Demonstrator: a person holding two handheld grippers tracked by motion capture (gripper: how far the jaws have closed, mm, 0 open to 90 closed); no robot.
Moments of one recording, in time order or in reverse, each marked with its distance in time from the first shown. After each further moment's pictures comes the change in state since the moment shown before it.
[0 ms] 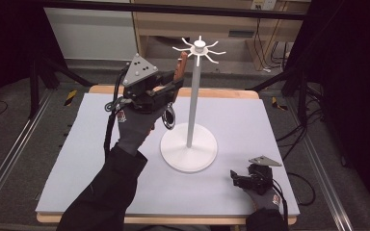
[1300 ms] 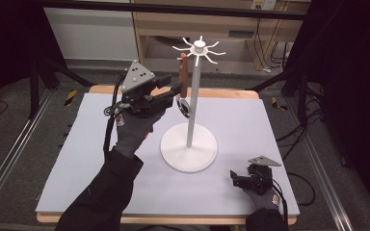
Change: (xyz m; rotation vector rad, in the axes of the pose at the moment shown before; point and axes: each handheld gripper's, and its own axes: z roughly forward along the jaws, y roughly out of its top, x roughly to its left) left arm 0.009 -0.019 -0.003 0.005 0.001 -0.005; right arm 0.001 0.000 0.001 0.002 -0.003 0.001
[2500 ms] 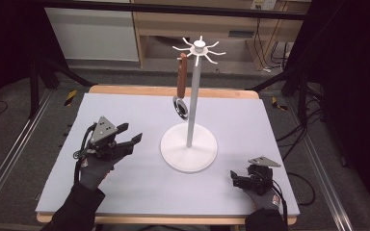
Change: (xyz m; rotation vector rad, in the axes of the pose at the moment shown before) left arm 0.063 -0.162 -0.054 0.244 0.083 0.013; right arm 0.001 -0.002 0.000 0.003 -0.021 0.009
